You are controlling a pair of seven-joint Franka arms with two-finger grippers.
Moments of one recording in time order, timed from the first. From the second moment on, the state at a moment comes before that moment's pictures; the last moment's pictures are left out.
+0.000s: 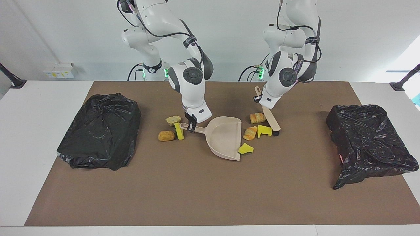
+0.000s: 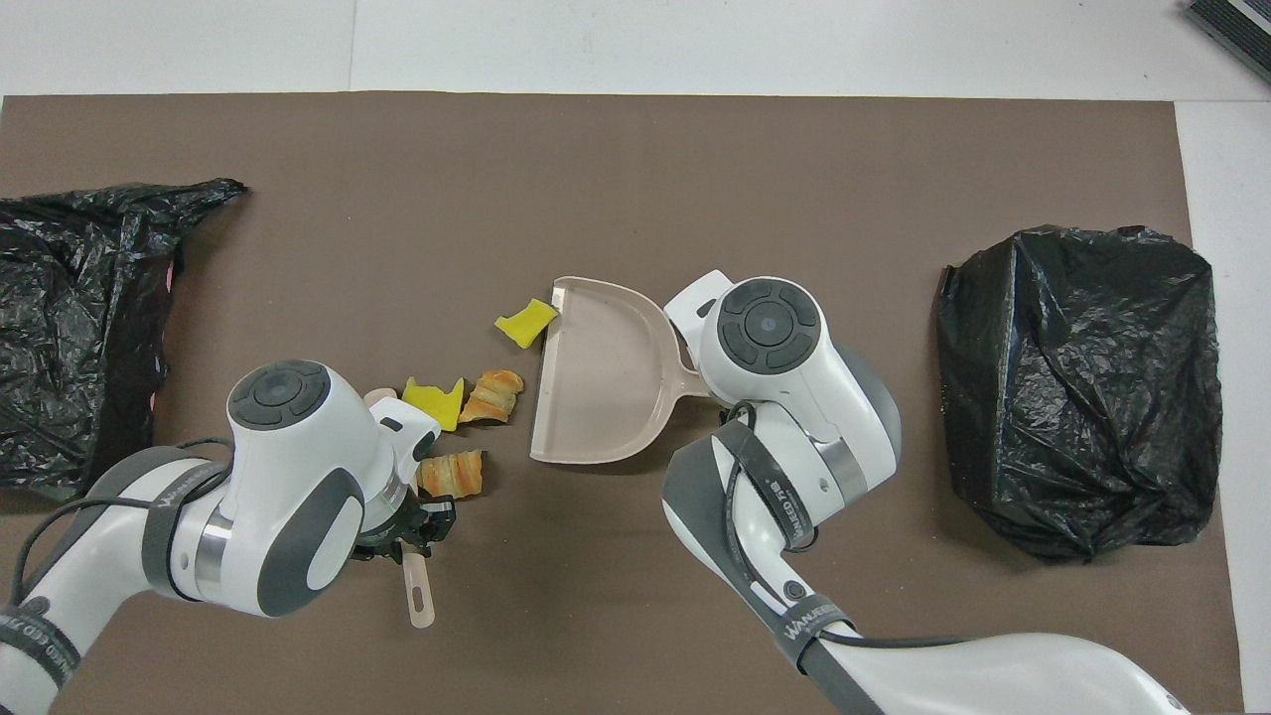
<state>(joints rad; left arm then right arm) -0.39 -0.03 -0.01 -2.32 -0.17 1.89 -0.52 0.50 0.30 -0.01 -1.85 -0.10 2.09 -0.87</state>
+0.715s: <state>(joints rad) -0.42 -0.03 -0.01 -2.32 -0.28 1.94 -0.53 0.53 0.29 -0.01 -1.85 -0.12 2.06 -0.87</state>
